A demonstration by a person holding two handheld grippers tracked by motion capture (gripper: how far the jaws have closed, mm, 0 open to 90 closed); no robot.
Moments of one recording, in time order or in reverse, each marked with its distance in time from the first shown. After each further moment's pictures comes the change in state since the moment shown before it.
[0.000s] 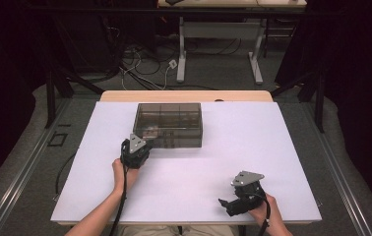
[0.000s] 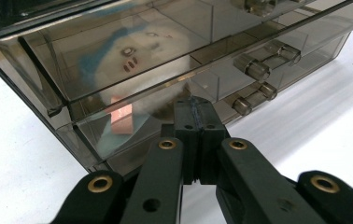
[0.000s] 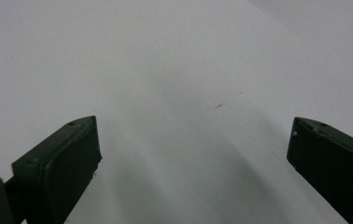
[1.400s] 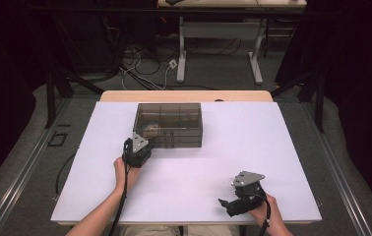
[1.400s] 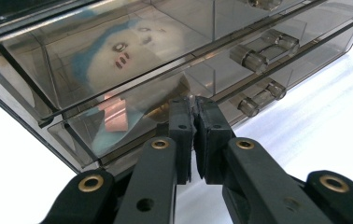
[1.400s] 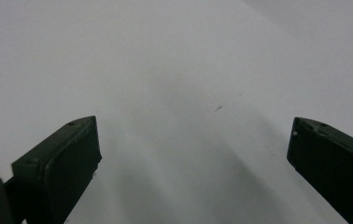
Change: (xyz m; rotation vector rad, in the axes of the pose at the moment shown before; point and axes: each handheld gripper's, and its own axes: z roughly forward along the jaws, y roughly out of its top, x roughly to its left) left arm -0.002 0.001 0.006 0.021 0.015 0.040; right arm 0.000 0.000 -0.002 -0.001 0.004 -0.007
